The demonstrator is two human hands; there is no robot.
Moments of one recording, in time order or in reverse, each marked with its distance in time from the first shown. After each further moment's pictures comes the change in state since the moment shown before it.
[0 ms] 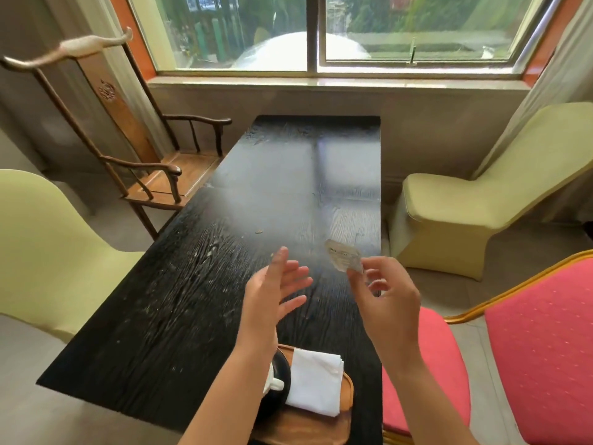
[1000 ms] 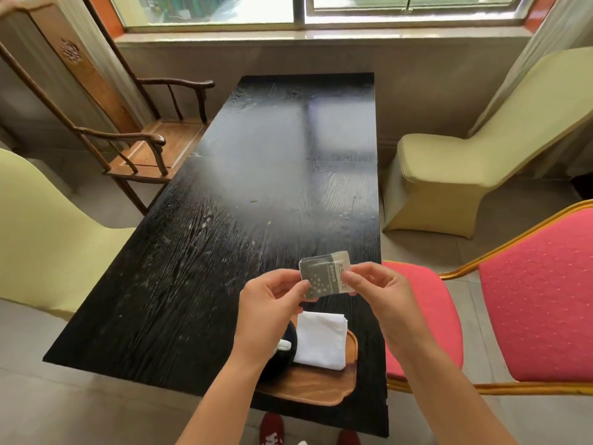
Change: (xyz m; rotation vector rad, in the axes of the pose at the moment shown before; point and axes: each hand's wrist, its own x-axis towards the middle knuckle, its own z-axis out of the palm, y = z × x) left_hand -0.022 -0.039 -0.035 0.319 -0.107 0.229; right_hand -0.040 0.005 -0.003 0.519 -0.340 0.654
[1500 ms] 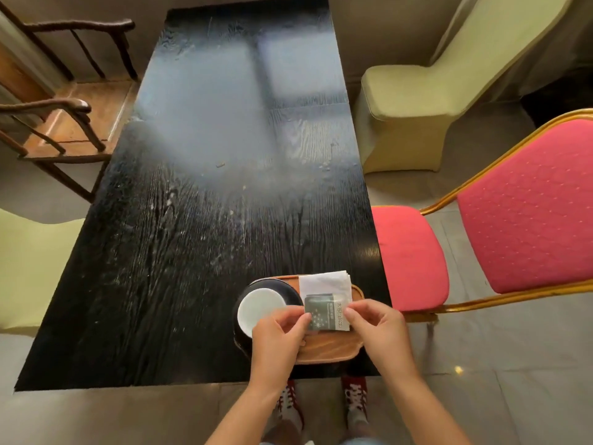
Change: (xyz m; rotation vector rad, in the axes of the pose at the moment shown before) left_hand -0.020 -0.117 -0.016 0.137 -0.170 -0.258; right_hand -0.054 0.109 0.028 -0.363 0.344 0.237
